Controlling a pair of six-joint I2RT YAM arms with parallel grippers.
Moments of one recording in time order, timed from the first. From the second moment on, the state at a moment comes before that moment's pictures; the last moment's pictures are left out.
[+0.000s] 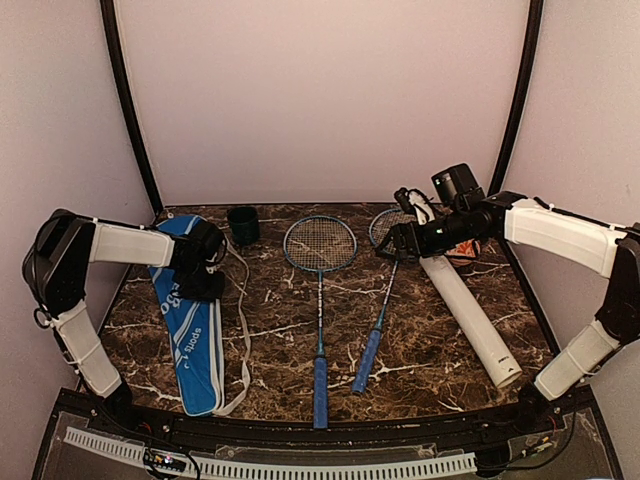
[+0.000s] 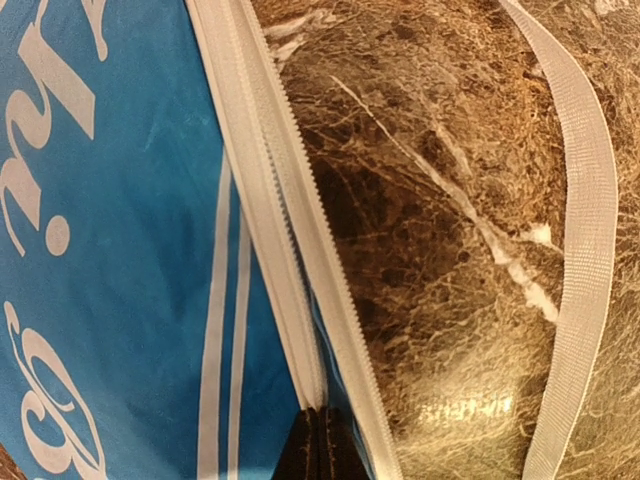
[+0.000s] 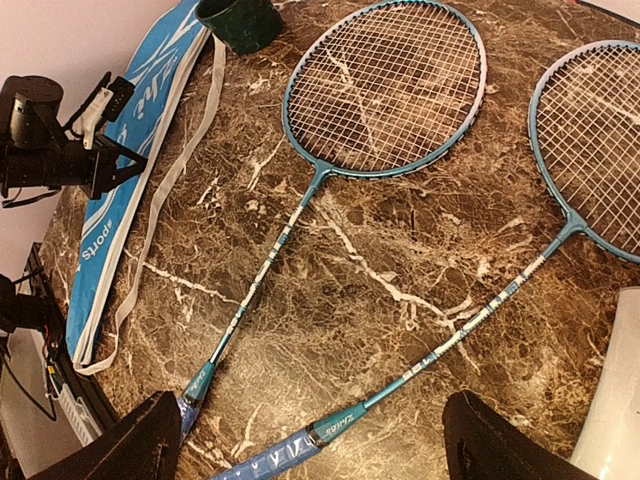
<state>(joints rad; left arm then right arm) -0.41 1.75 1.01 -0.50 -0.20 -0.38 0.53 1.51 1.20 -0.52 -0.39 0.22</state>
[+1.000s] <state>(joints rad) -0.41 1.60 0.91 -0.47 -0.11 -0.42 0.64 1.56 1.20 -0.44 -0.40 0.29</state>
